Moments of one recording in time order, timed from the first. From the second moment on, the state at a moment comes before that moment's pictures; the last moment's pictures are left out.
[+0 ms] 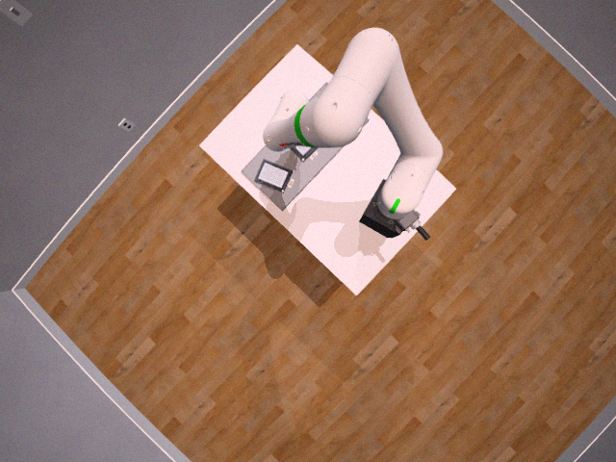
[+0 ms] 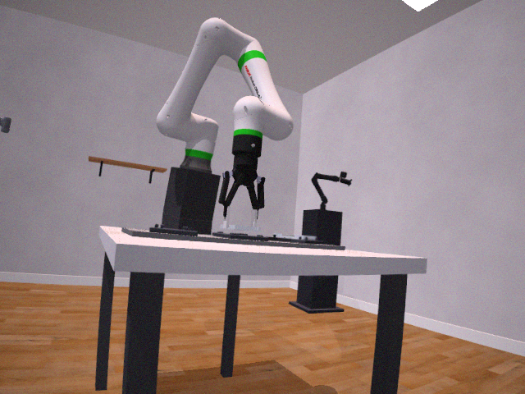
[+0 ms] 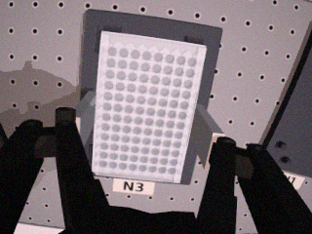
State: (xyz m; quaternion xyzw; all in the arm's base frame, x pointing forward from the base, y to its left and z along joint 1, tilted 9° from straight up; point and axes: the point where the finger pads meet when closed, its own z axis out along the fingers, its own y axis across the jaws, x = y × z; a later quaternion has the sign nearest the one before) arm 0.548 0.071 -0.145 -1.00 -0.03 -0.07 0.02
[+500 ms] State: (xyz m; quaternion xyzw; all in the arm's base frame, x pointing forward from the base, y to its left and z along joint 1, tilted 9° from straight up) arm 0.548 0.071 -0.149 -1.00 -0.03 -0.07 0.02
